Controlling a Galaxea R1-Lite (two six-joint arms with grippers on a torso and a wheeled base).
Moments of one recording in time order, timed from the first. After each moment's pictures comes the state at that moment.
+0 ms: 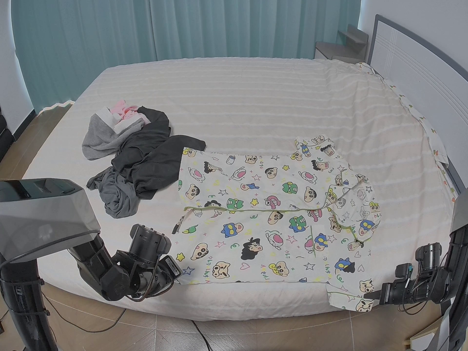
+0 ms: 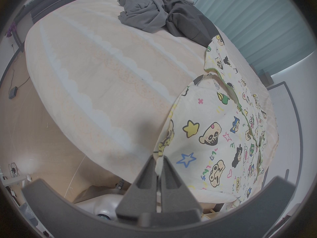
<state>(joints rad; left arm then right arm) -0.44 2.16 -0.60 -0.63 0.13 -1.02 -0.15 2.21 -0.02 -1.19 0.53 0.12</state>
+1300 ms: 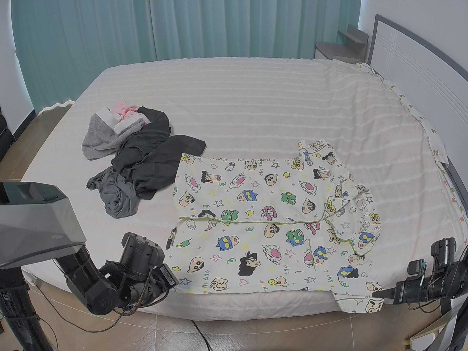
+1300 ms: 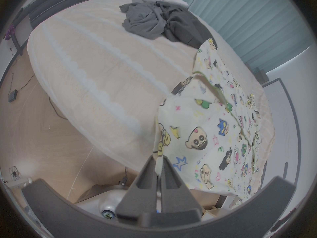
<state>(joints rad) -0.48 2.06 -0.45 -0.70 0.16 -1.02 -0.24 1.96 -0.02 -0.90 0.68 -0.01</state>
